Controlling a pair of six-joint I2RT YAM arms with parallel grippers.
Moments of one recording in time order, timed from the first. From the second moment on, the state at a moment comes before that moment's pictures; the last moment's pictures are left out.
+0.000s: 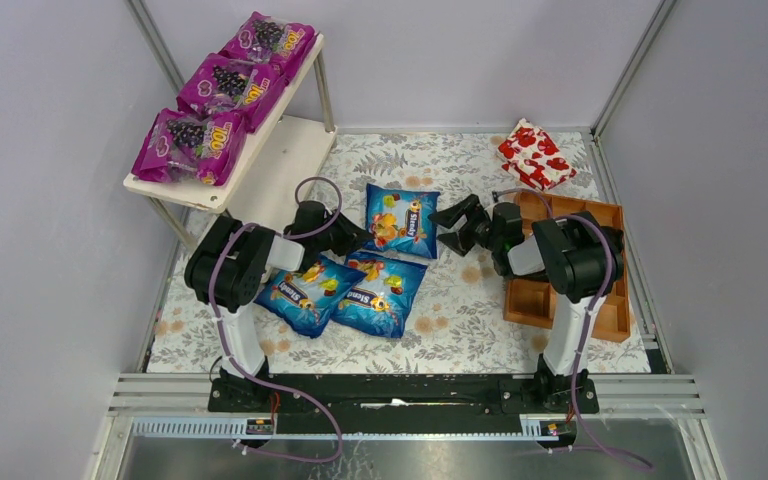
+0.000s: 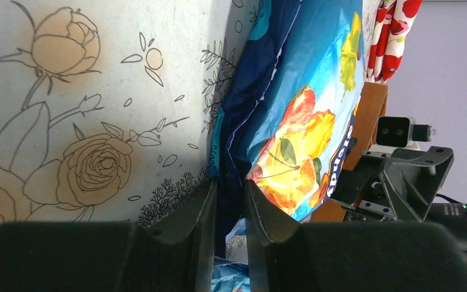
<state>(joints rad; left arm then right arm) -0.32 1.91 0.76 0.55 0.39 -1.10 0.24 1.99 0.67 0.95 -0.51 1.24</state>
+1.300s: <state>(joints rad) -0.47 1.54 0.82 -0.09 0.02 -0.74 0.35 2.14 0.77 1.04 -0.50 1.35</state>
